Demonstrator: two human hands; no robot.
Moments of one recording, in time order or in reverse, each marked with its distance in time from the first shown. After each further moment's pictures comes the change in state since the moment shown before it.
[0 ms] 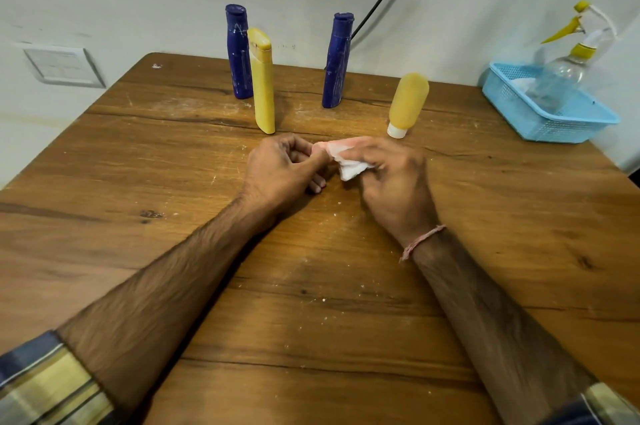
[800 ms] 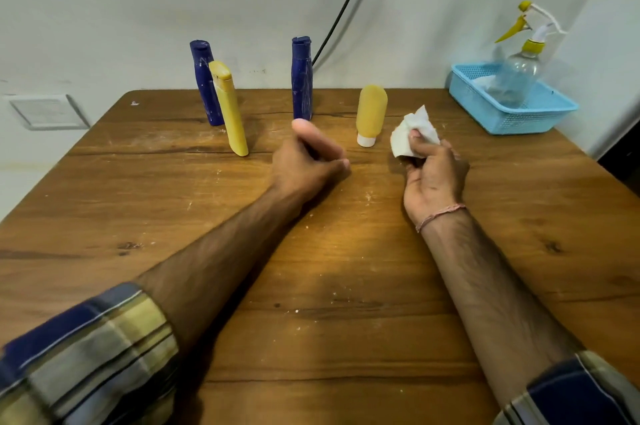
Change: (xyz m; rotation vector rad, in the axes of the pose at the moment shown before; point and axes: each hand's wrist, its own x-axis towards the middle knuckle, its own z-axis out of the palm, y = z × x) left_hand 0.030 0.019 0.061 0.031 -0.064 -0.009; right_hand 0.025 0.053 -0.040 1.250 0.732 0.900
